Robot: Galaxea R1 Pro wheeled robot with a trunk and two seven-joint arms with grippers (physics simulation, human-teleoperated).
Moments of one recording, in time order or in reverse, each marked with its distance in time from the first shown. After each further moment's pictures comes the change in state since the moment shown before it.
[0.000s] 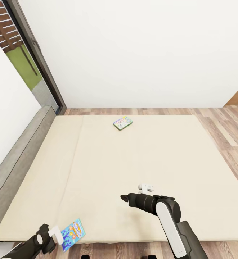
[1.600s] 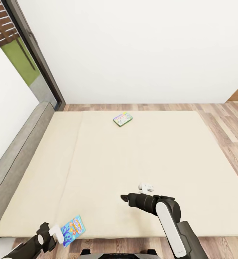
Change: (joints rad) left arm 0.000 -0.006 -0.006 0.001 -0.008 -0.005 0.042; right arm 0.000 0.000 0.000 0.000 0.000 0.000 0.000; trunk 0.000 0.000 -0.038
